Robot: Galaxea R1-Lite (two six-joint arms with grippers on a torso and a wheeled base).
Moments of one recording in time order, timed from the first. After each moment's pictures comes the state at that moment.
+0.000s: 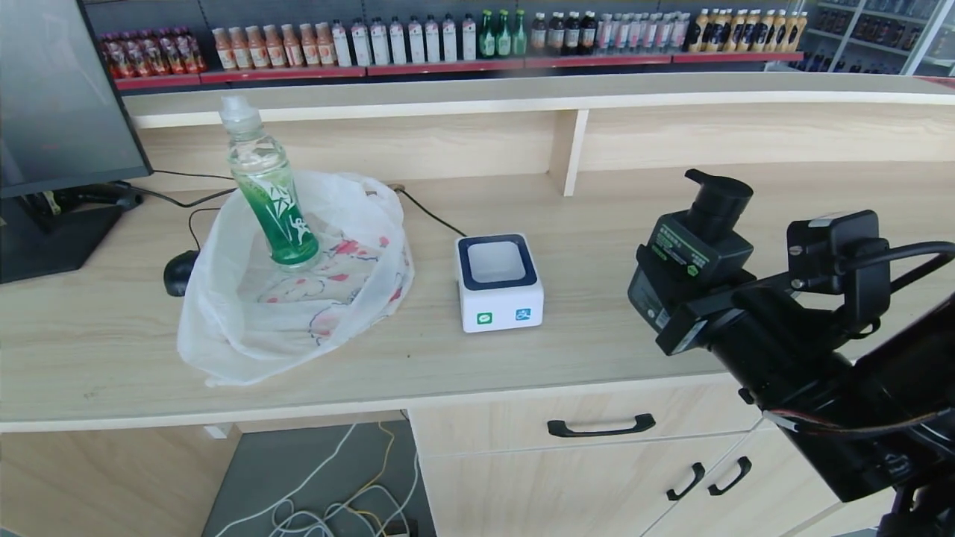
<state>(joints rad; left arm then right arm) 0.00 0.00 0.00 0.00 0.00 0.00 0.64 1.67 -0.43 -1.57 -0.29 -0.17</state>
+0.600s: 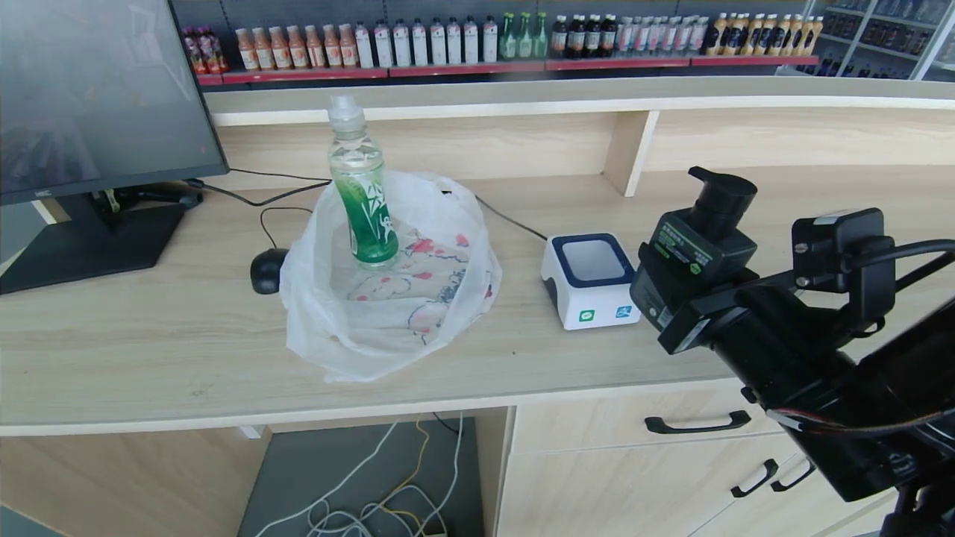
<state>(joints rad) 0.00 0.00 0.00 0.00 0.00 0.00 0.64 1.66 -0.43 -1.57 -0.29 -0.17</state>
